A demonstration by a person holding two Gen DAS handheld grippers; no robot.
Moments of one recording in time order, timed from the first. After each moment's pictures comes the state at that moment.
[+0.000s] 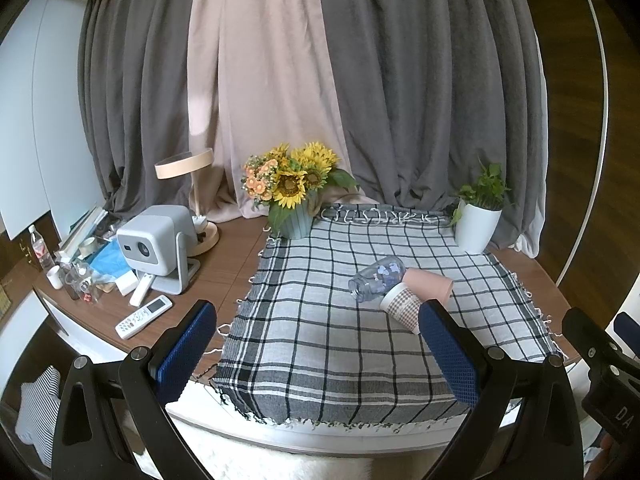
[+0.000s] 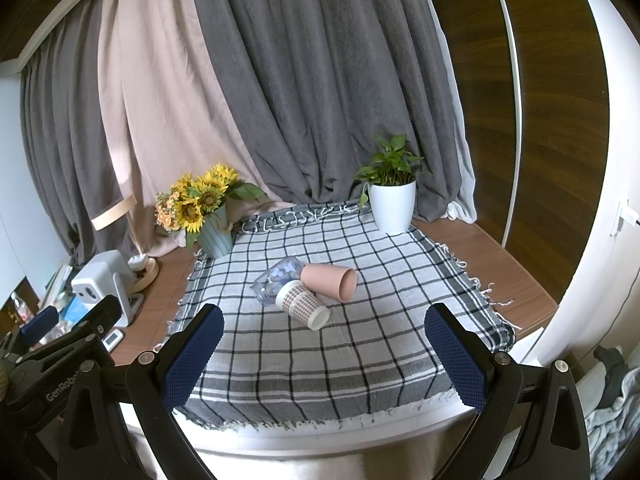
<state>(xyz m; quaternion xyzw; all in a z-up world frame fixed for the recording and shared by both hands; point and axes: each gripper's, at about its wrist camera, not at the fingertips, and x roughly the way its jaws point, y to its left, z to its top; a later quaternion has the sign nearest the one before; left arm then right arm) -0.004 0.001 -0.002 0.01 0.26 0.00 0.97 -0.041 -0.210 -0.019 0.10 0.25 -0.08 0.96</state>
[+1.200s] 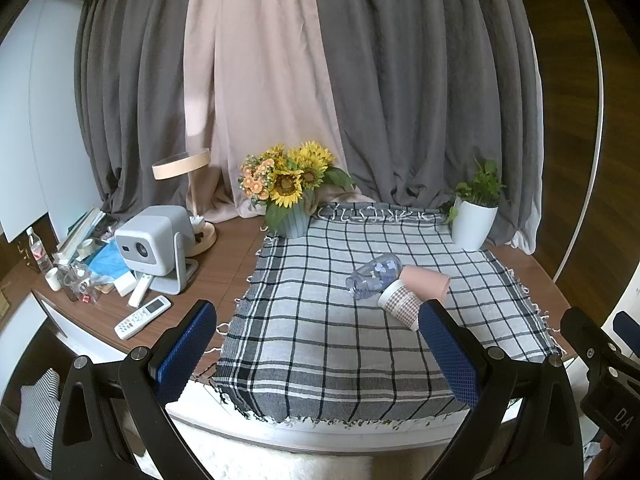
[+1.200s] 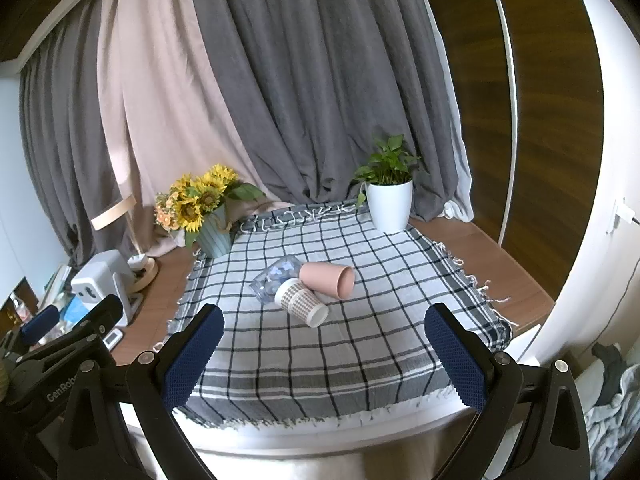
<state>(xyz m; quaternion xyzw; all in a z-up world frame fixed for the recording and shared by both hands) -0.007 -0.002 -0.001 0.01 0.26 0.00 0.97 -0.050 -0.211 -0.015 0.10 0.25 -0.08 0.96</state>
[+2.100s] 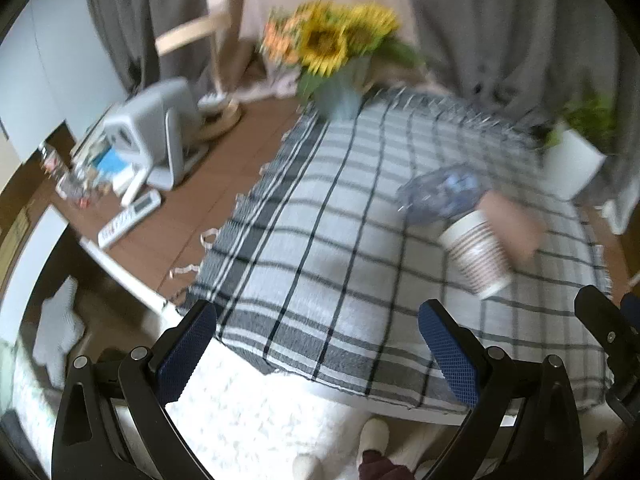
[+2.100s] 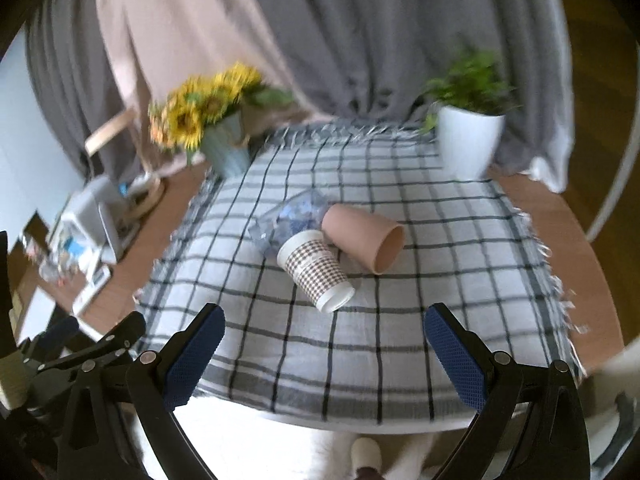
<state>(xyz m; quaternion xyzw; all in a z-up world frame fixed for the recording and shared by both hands) 0.143 -0.033 -0.132 -0.03 0.46 0.14 0.87 0.141 -0.239 -0.111 0.06 0.41 0.06 0.91</state>
